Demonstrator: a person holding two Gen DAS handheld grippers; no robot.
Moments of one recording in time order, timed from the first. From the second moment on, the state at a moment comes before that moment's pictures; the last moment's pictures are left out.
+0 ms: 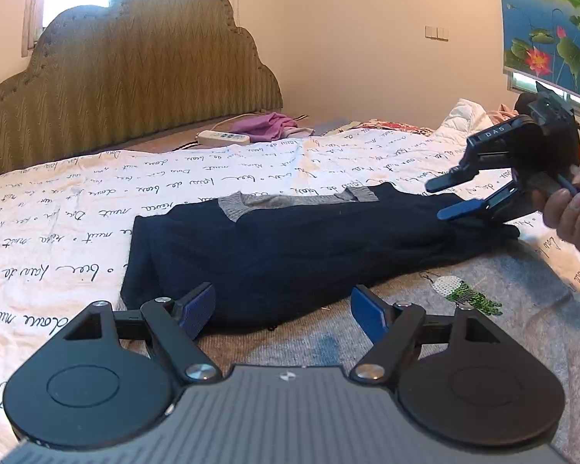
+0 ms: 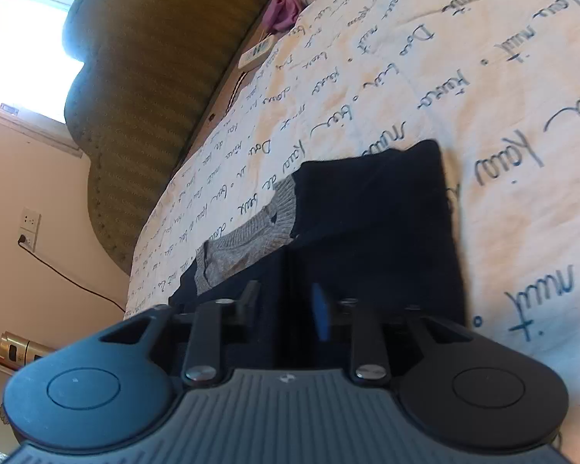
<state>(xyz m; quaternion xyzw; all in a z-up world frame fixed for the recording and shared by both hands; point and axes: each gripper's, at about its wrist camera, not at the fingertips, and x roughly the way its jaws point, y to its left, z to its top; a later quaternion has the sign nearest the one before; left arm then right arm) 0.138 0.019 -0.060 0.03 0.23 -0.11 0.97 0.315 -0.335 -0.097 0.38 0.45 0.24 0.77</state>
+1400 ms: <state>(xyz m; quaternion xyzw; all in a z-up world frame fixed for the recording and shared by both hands) 0.285 0.100 -0.056 -0.14 0.39 0.00 0.91 0.312 -0.354 -0.113 0.33 0.43 0.23 0.81</state>
